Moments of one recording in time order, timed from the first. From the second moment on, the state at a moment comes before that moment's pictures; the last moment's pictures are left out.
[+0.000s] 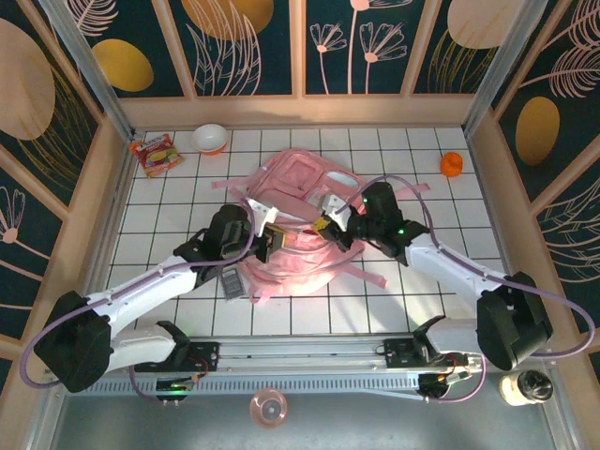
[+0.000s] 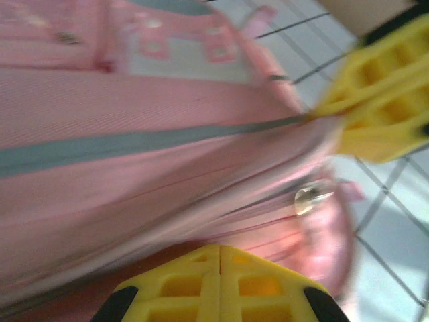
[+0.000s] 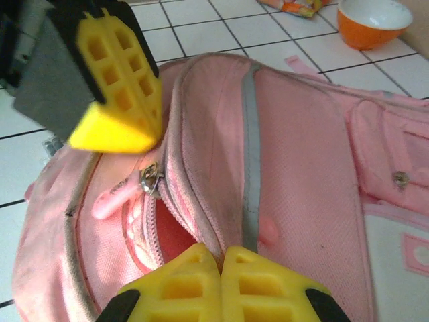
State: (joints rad) left arm -0.68 1.19 0.66 -0.04 0.22 -0.28; right arm 0.54 1.27 0.76 -0.07 -0.60 -0.46
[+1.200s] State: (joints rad) left arm -0.73 1.23 0.75 -0.13 0.22 -0.47; right arm 0.63 1.30 0.80 -0.08 -0.52 -0.25
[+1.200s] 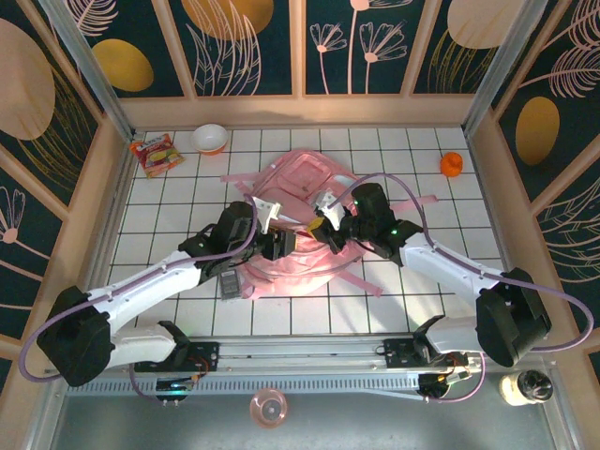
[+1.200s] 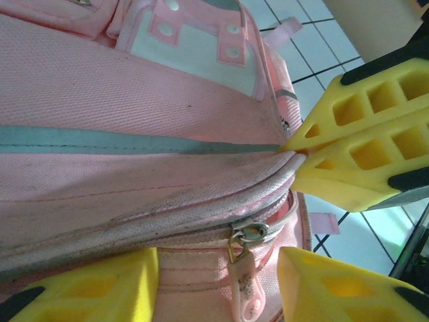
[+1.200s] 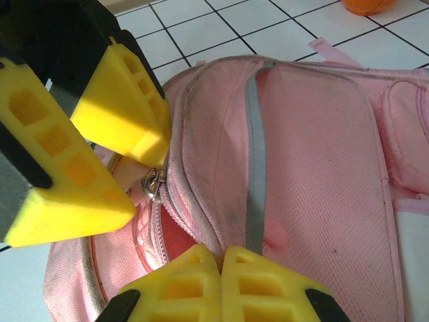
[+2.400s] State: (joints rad) left arm -0.67 1.17 0.67 -0.14 0.19 -0.28; right arm 0.63 1.20 0.80 -0.16 -0.45 -0.34
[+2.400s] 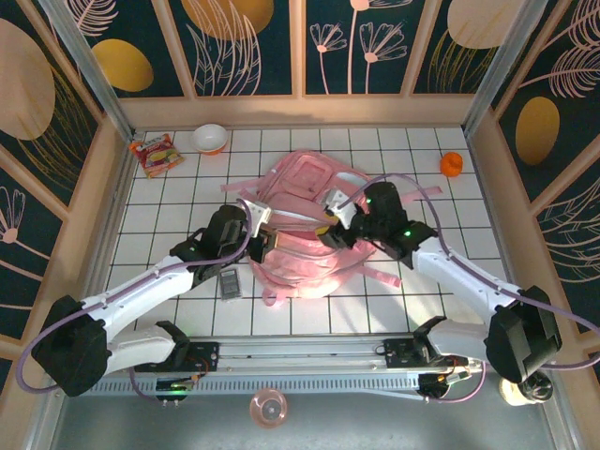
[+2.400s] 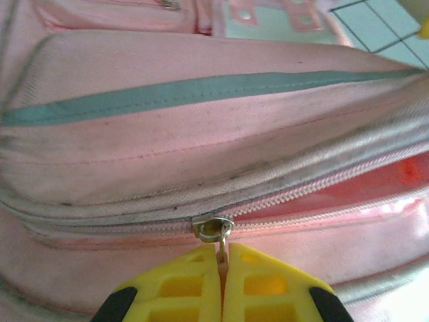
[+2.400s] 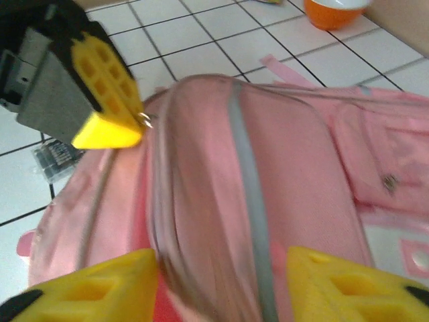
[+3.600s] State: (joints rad) left arm -0.51 1.22 0.71 -0.13 0.25 -0.11; right arm 0.51 1.27 0.90 -0.25 -0.67 -0.50
